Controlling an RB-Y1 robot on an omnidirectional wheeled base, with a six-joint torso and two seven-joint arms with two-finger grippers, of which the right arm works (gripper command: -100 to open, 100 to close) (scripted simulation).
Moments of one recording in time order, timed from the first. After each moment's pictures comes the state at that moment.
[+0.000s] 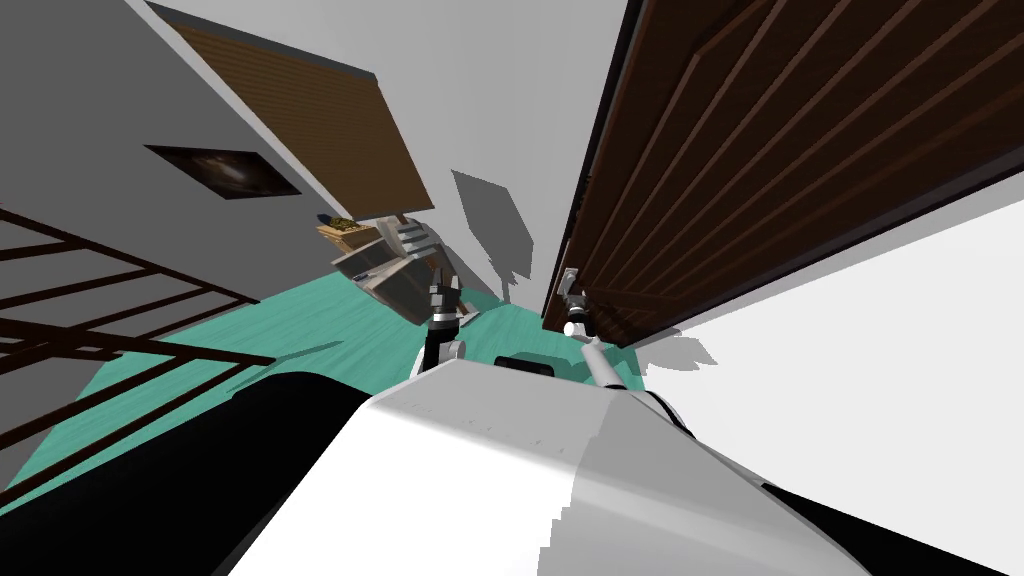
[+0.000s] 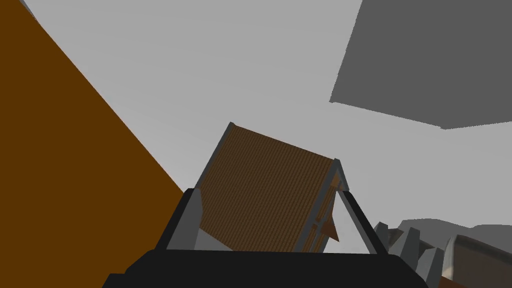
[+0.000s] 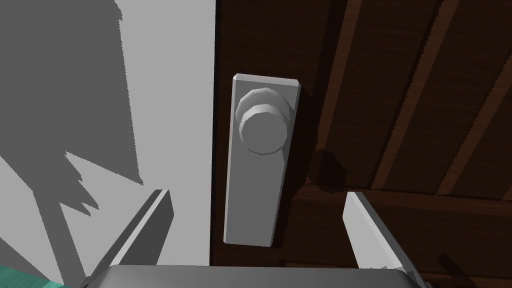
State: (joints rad) arm -0.28 -0.13 0.06 -0.94 -0.56 -0.41 -1.11
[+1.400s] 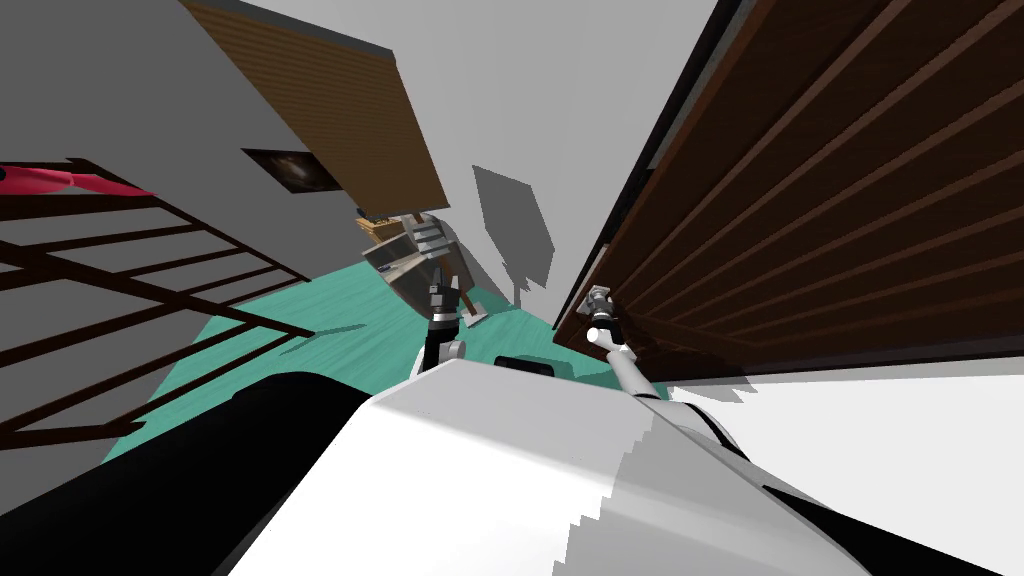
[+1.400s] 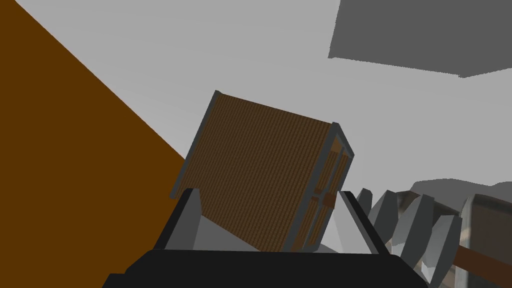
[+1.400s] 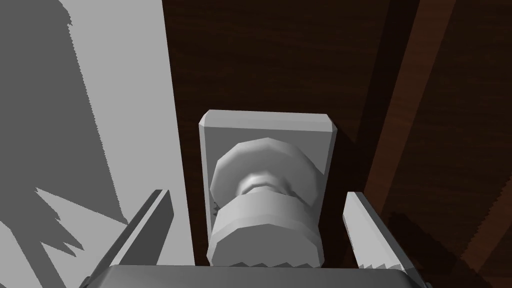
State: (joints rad) arm -0.25 -0.33 0.04 -0.89 -0.63 -0.44 -1.30
